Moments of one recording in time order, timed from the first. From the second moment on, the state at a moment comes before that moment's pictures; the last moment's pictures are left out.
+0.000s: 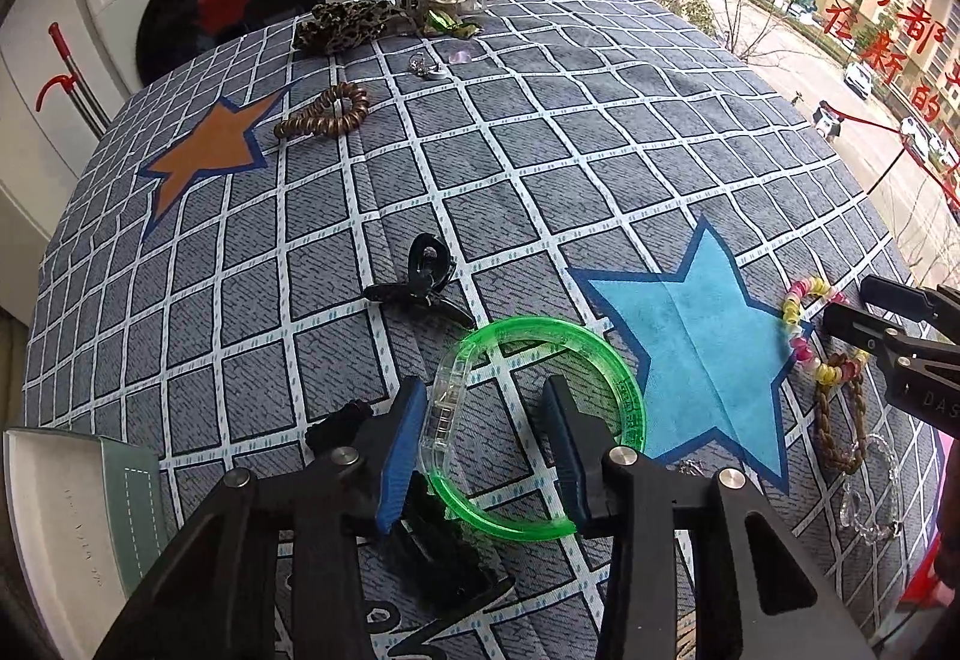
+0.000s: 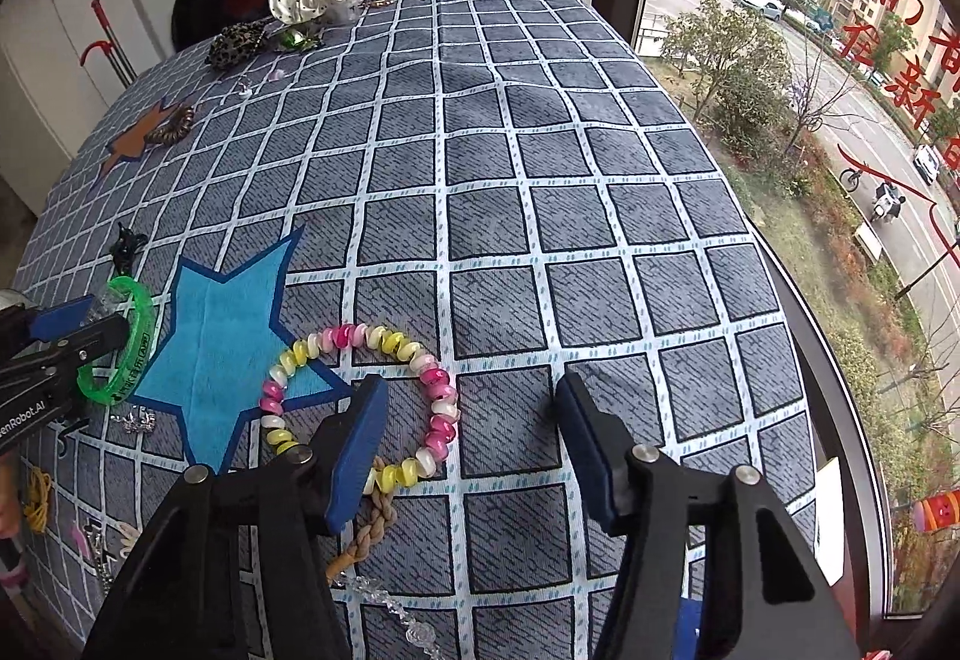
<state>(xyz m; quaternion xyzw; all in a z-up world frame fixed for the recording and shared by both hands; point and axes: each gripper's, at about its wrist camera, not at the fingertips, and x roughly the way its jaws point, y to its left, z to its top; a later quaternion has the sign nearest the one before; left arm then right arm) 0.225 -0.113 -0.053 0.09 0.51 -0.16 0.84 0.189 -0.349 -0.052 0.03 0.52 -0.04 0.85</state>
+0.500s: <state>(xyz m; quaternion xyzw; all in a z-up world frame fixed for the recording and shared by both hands) 0.208 -0.115 -0.026 0.07 0.48 -0.18 0.85 0.176 -0.343 -0.035 0.03 0.49 -0.02 0.87</state>
